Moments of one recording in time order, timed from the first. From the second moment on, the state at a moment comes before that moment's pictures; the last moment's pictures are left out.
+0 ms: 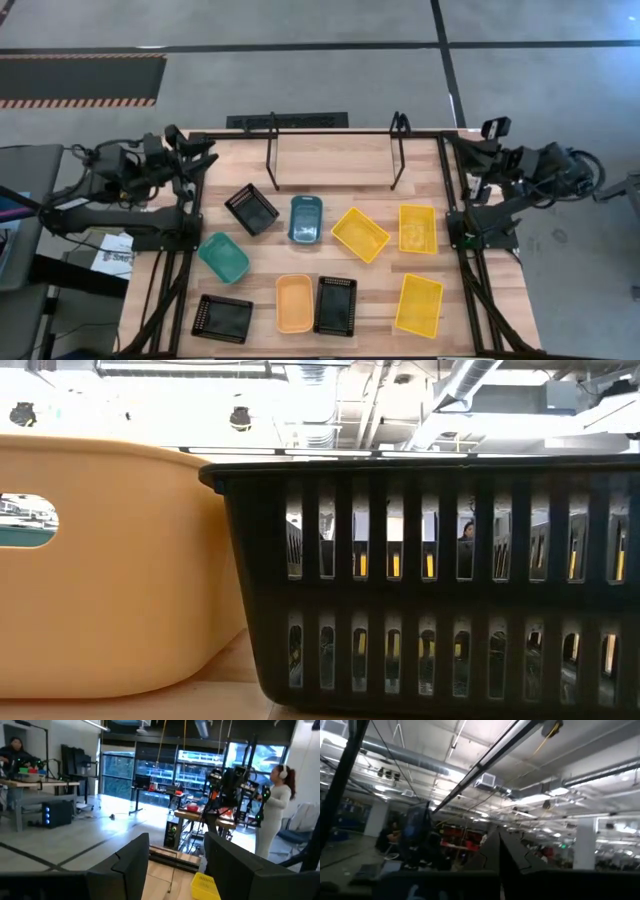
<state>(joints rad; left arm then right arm) 0.12 0.46 0.89 -0.30 -0.23 -0.11 0.31 0.49 0.81 0.31 0.48 -0.52</state>
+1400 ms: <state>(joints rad) 0.29 1.28 0.91 -1.16 -0.26 -0.46 0.31 0.50 0.96 0.08 0.52 -0.27</state>
